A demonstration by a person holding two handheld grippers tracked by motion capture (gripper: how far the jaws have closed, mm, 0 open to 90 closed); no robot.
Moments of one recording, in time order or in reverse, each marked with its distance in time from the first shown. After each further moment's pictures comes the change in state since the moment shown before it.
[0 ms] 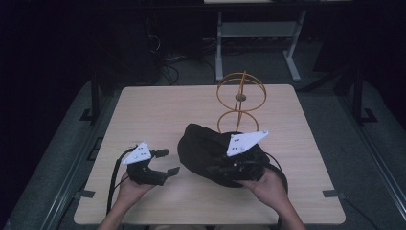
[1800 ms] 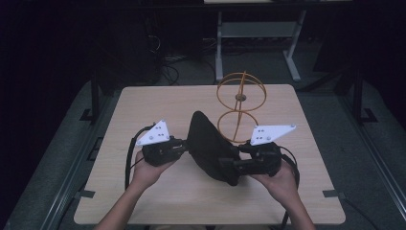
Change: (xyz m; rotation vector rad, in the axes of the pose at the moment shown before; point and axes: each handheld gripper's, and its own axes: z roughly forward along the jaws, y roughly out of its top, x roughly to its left) left arm -0.031 0.099 0.013 -0.053 -0.087 0.157; right arm -0.018 -0.014 -0.034 -0.158 -0.007 0.107
